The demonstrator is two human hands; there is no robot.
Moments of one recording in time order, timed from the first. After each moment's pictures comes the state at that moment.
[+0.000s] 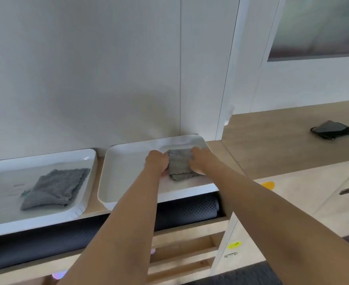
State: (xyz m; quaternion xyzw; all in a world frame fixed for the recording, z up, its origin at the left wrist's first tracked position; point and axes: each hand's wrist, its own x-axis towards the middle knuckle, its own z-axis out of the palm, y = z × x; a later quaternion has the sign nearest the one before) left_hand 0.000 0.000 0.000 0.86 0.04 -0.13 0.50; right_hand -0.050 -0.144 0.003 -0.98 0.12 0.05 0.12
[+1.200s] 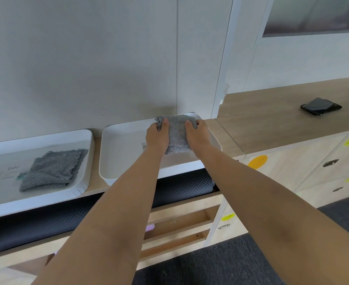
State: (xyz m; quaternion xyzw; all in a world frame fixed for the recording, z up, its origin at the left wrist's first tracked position) left_hand -0.026 0.001 0.008 0.79 -0.02 -0.02 0.62; right_hand -0.071 -0.104 0.011 -0.77 0.24 -0.21 0.56
